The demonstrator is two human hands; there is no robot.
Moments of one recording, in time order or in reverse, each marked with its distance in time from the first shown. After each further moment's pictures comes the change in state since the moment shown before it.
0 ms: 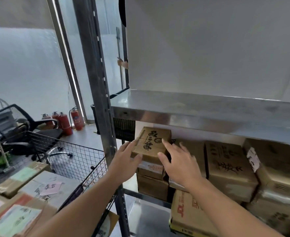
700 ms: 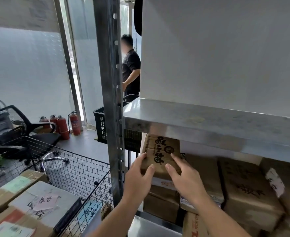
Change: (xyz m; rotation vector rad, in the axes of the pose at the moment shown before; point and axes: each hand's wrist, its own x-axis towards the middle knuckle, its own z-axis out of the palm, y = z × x) left_hand 0.009 -0.004 0.030 -0.478 0.176 -0.153; right_hand 0.030 -0.010 0.031 0.390 0.056 0.129
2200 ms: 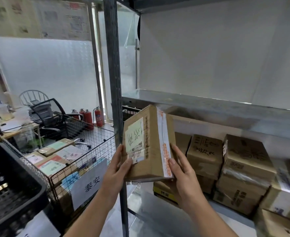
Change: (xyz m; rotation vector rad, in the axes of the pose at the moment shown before) left_hand -0.238 0.076 -0.015 -0.495 0.063 -0.129; right_hand -0.213 0.042 -0.098 1.199 -0.267 -0.030
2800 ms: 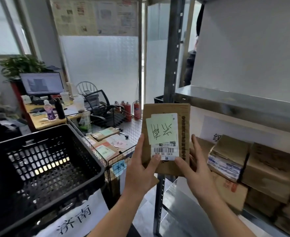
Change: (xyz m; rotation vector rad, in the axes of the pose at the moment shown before) left_hand -0.017 0.020 -0.067 0.462 0.345 0.280; right_hand 0.010 0.032 0.100 -0.505 -0.256 -0.154
